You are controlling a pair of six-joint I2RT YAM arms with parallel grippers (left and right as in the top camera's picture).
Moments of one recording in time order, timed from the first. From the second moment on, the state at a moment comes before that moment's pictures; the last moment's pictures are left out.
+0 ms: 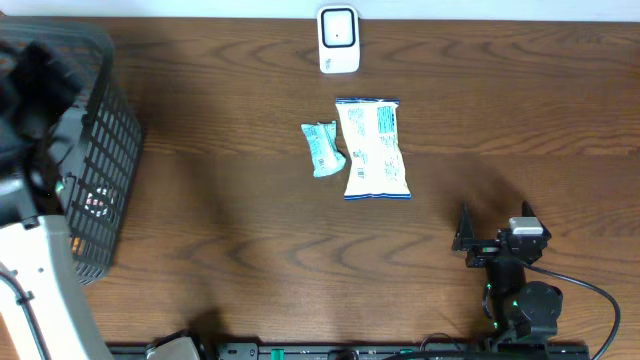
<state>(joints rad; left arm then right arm) 0.40 1.30 1.61 -0.85 -0.10 -0.49 0.00 0.02 0.01 -0.07 -0.02 -0.01</state>
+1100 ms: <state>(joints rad) 0.72 2.07 1.56 -1.26 -0.35 -0.73 0.00 0.02 0.01 -0.07 -0.02 -0.01</state>
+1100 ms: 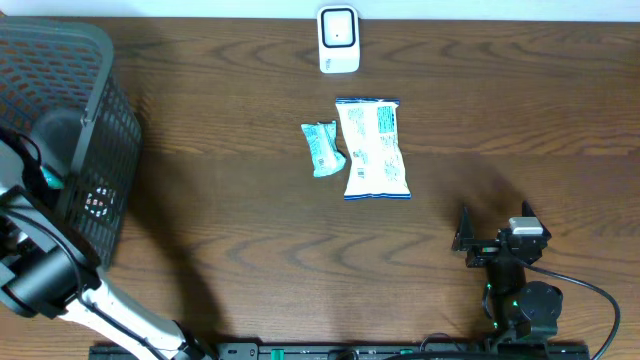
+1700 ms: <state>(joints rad) 0.72 2.08 1.48 -1.21 -0.39 -0.74 0.00 0.02 0.01 -0.07 -0.02 -0.01</state>
